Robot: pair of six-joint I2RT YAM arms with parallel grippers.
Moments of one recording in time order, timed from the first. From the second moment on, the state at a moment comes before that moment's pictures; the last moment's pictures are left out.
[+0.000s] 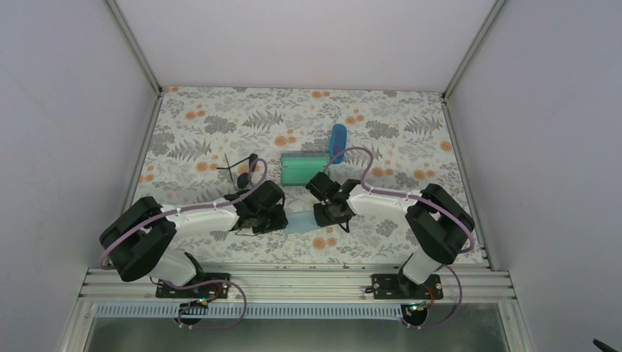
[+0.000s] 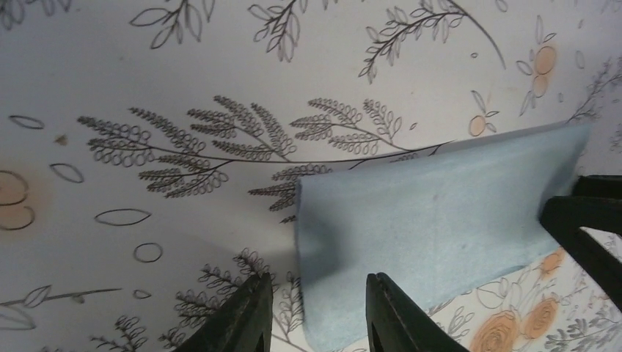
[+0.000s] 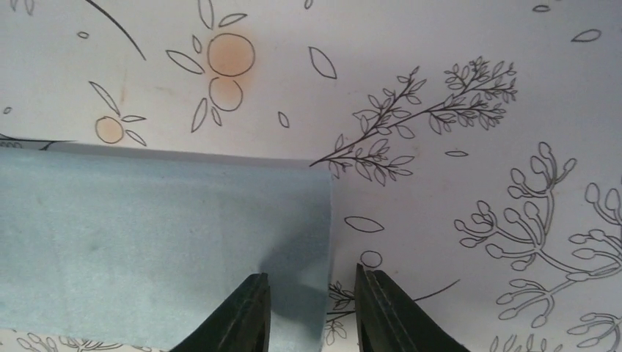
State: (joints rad) left arm -0.85 1.43 0.62 -0.30 0.11 -1.04; right arm 0.87 1.64 0.88 -0.59 0.05 0.64
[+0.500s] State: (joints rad) left arm -0.85 1.46 0.63 -0.25 0.12 -1.07; right arm 0.88 1.65 0.88 -0.54 0.03 0.63
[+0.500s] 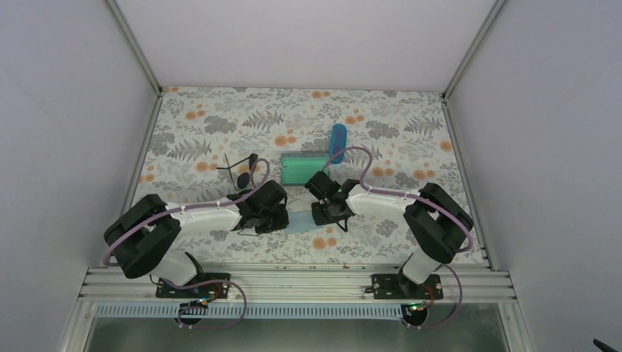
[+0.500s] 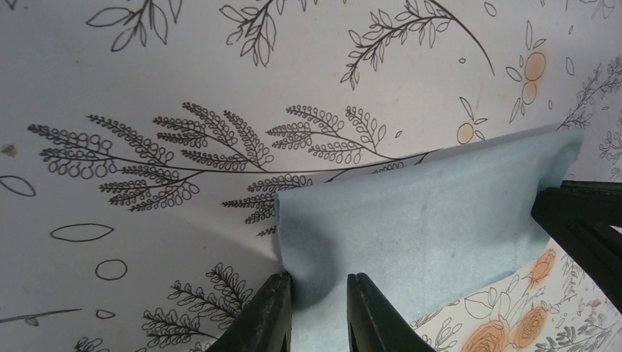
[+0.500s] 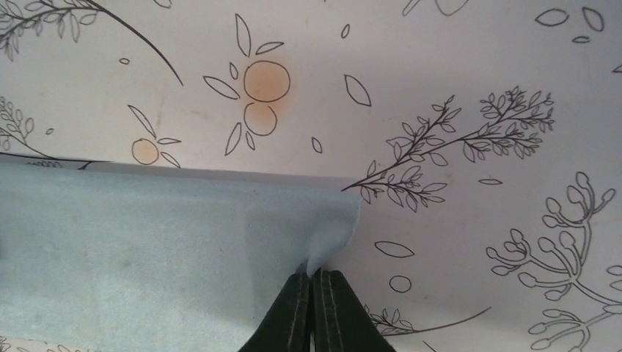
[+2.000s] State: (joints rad) left arm -0.68 1.58 0.98 -0.35 0.06 -0.77; right arm 0.75 1.61 1.09 -0.55 0.12 0.63
